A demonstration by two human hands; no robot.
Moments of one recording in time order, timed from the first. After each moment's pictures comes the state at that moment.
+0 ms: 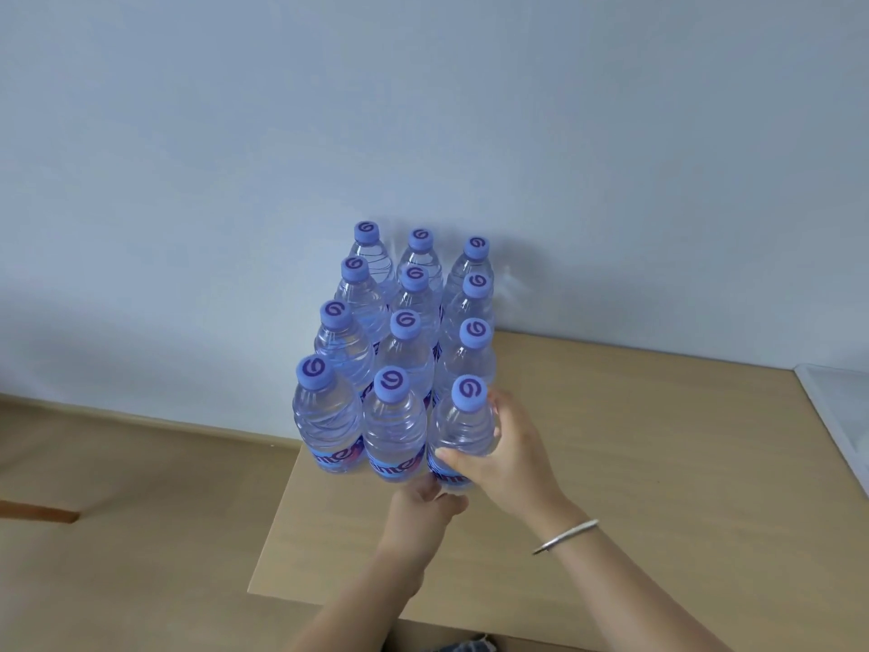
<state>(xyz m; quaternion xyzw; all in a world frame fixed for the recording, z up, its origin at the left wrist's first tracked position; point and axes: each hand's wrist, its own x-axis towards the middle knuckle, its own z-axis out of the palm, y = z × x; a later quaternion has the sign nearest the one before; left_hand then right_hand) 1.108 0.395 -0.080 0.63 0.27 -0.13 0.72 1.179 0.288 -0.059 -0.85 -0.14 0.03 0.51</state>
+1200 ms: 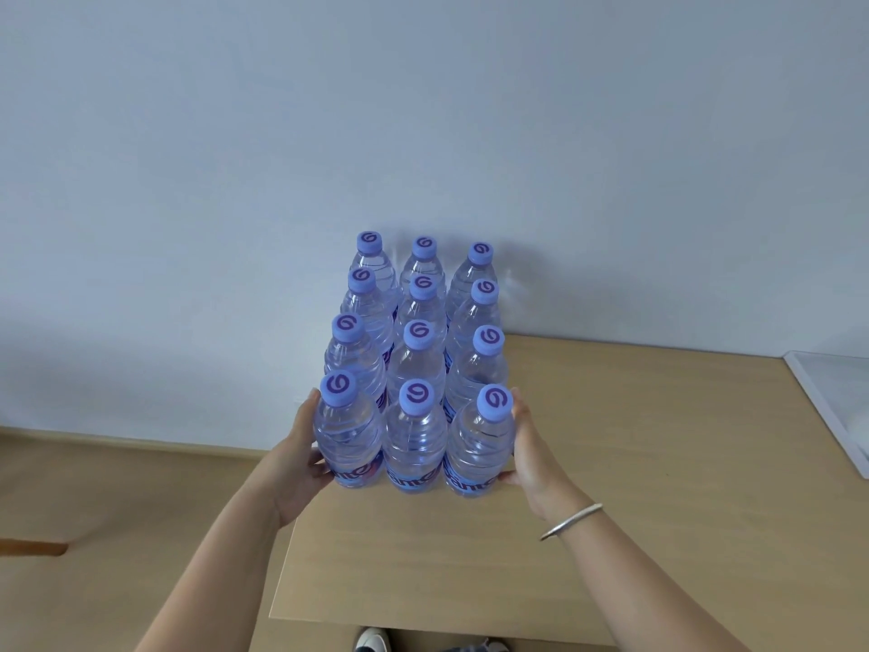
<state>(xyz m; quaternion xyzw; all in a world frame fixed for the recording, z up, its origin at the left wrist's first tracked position) 1.149 0.556 -0.083 0.54 0.32 -0.12 0.76 1.197 0.301 -0.064 -0.70 0.10 0.26 0.66</state>
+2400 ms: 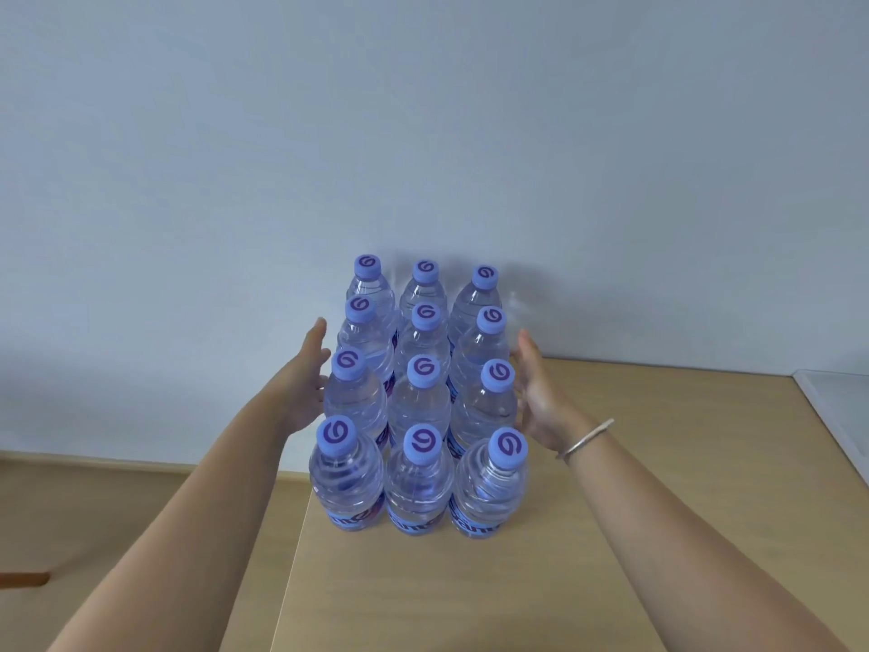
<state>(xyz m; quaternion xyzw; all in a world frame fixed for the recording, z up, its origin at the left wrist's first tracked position) 1.266 0.587 -0.046 0.58 0.30 -0.18 0.74 1.288 0.311 -0.028 -0.66 0.07 0.31 0.68</state>
